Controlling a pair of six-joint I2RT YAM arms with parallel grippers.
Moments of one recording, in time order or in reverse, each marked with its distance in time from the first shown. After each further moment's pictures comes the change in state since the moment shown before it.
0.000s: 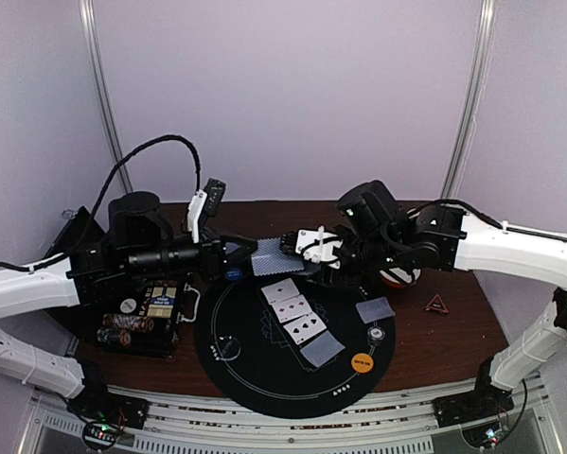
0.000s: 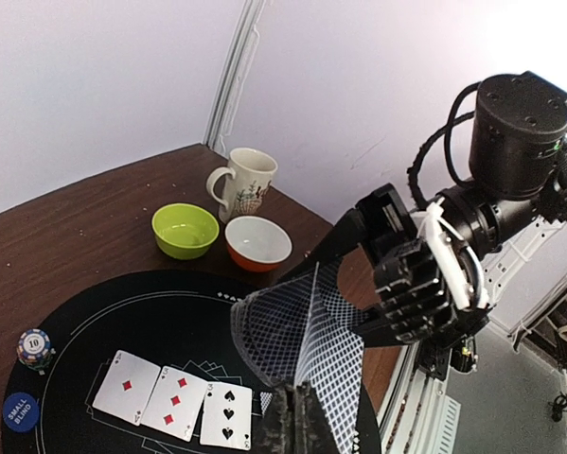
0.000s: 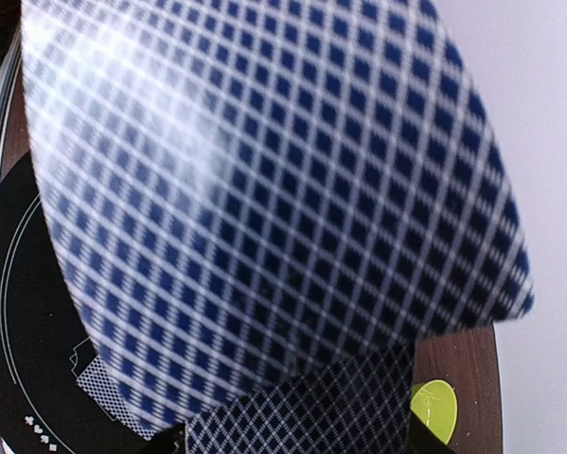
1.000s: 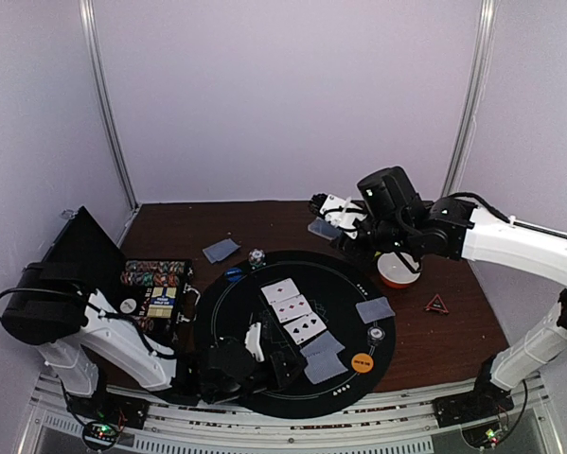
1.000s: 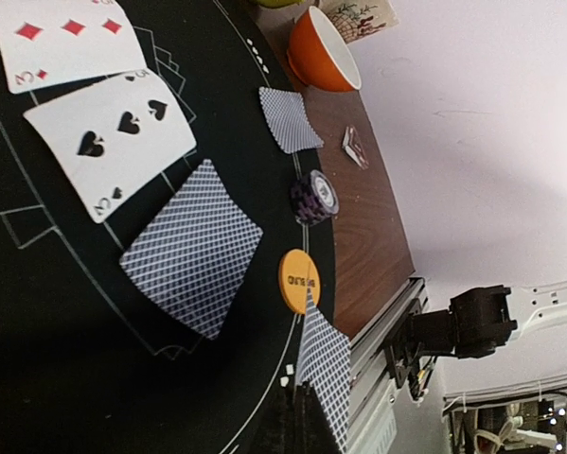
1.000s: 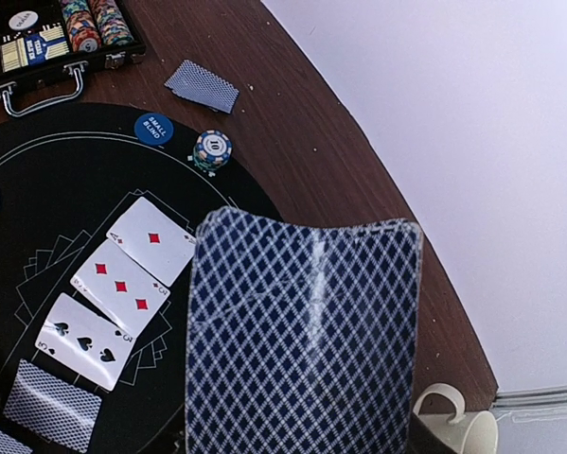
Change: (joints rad) left arm -0.525 0.611 -0.310 0.735 -0.573 -0.901; right arm -0.133 -0.033 -0.029 0.072 0.184 0.136
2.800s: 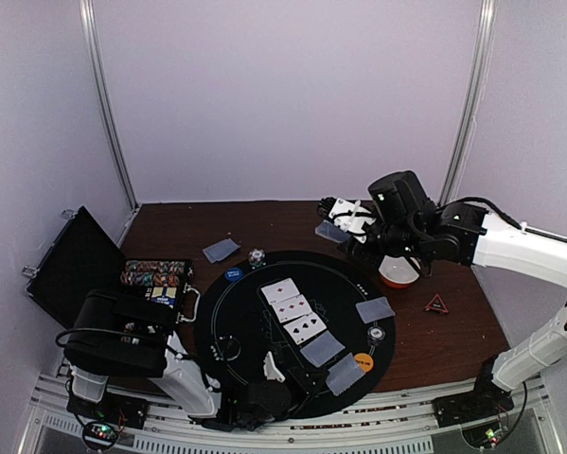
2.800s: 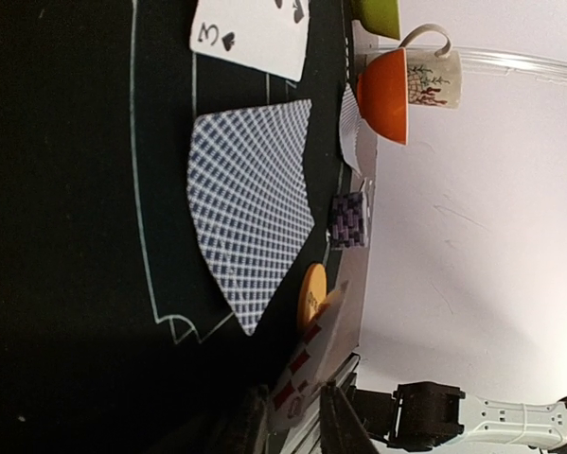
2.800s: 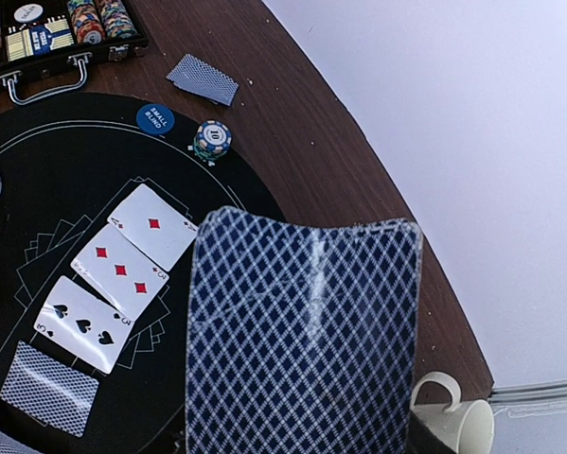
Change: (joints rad) left arm -0.109 0.392 0.194 0.219 -0.244 -0.516; right arm 0.000 -0.071 -0.063 0.002 0.003 -0.013
